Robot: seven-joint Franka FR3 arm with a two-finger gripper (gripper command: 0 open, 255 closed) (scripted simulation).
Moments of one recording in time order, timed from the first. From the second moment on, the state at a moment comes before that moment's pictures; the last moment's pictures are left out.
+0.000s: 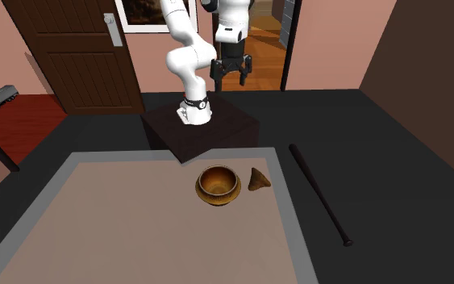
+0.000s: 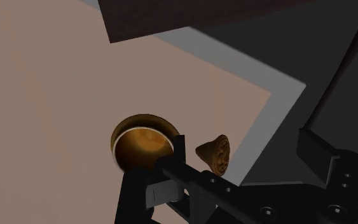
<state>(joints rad) -0.03 -0.62 -0.09 -2.50 -0.09 1.87 0.07</state>
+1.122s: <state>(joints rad) 0.00 0.00 -0.15 -2.41 0.07 2.43 0.05</state>
